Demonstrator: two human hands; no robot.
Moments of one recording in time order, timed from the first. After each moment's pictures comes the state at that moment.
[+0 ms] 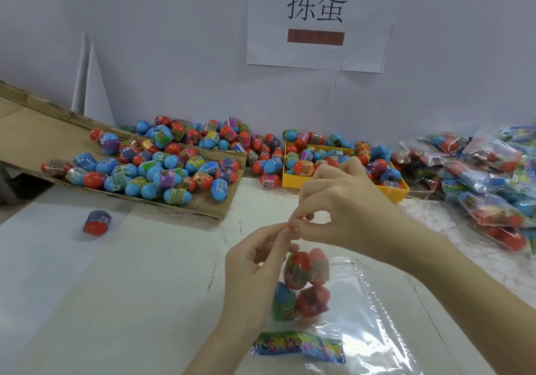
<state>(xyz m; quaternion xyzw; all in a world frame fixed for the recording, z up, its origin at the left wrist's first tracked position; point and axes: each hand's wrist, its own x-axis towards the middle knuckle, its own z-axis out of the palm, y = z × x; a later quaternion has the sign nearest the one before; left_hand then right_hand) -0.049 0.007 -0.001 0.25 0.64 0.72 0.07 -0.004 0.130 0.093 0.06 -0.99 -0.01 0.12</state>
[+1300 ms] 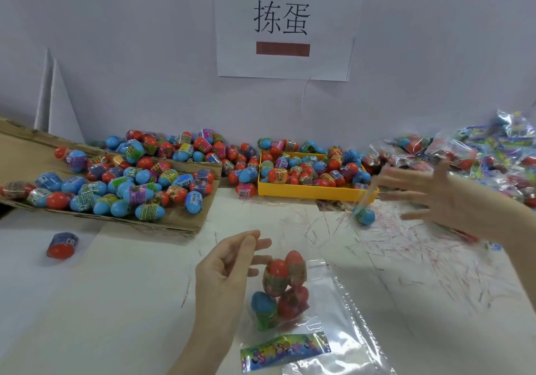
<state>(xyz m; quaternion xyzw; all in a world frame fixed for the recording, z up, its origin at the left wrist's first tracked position) -0.051 0.012 -0.003 0.19 0.63 0.75 0.09 0.080 0.277 0.086 -0.20 -0.89 0.42 -0.01</state>
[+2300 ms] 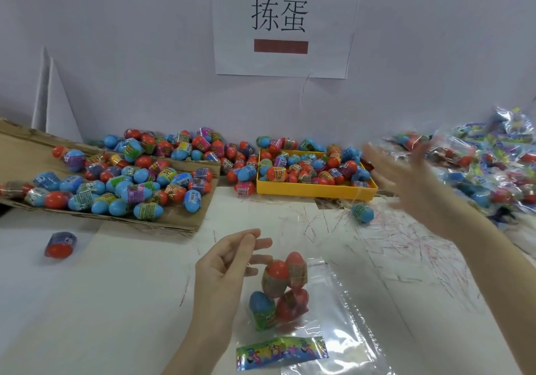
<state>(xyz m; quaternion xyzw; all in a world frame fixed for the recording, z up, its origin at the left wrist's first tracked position) -0.052 0.011 -0.002 0.19 0.61 0.76 0.12 0.020 0.261 0.088 -0.25 -0.78 0.57 -0.01</state>
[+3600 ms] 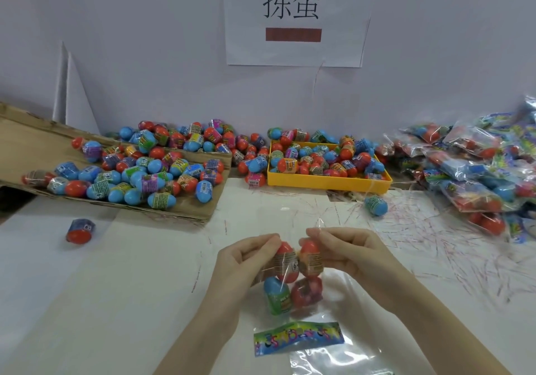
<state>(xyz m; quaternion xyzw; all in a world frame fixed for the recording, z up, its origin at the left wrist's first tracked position) -0.058 0.009 -0.010 0.14 0.61 0.72 0.30 0.039 0.165 0.006 -0.15 -0.66 0.73 0.12</state>
